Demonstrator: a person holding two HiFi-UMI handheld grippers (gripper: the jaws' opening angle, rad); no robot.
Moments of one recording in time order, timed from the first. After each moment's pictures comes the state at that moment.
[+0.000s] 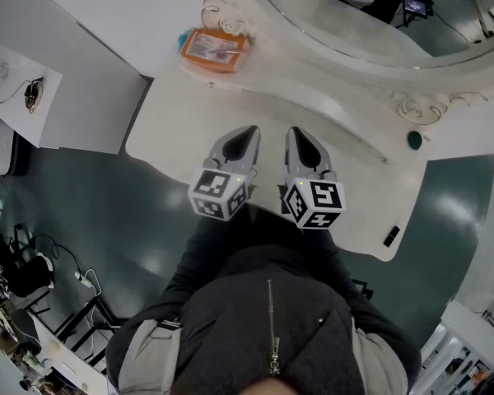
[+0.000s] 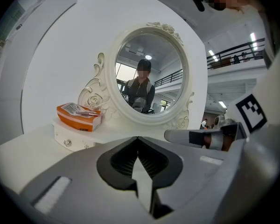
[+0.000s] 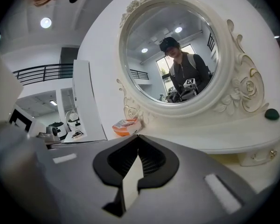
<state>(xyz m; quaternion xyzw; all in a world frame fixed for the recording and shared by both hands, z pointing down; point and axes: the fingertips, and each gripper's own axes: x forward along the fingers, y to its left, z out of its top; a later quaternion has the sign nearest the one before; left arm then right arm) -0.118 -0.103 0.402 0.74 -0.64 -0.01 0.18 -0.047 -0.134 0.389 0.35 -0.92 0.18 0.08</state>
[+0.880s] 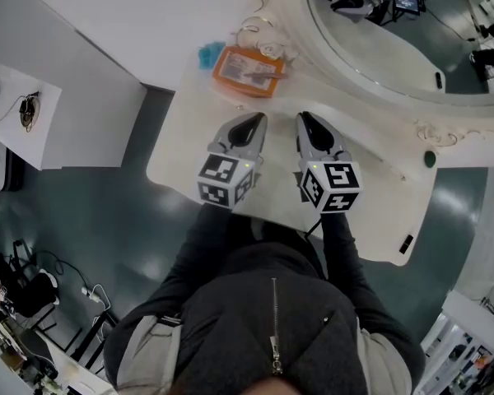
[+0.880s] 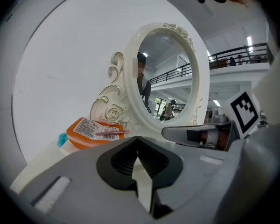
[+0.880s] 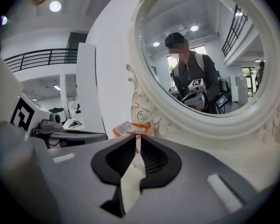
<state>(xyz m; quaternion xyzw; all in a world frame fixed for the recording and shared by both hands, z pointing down) -0.233 -0.151 0.382 0.77 -0.61 0.01 0.18 -0.164 -0.183 0.370 0.33 -0.92 0.13 0.14</state>
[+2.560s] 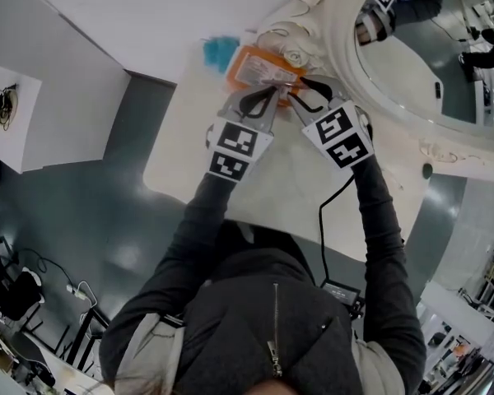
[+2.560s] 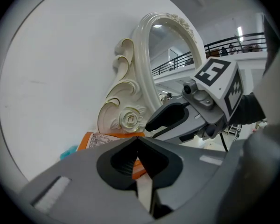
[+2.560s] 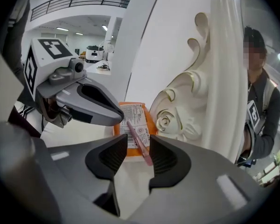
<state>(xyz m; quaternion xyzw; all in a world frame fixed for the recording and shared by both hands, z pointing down) -0.286 -0.218 0.389 0.79 -0.59 0.06 0.14 -0.262 -0.236 0.398 0.12 -0.89 -0.12 0.43</state>
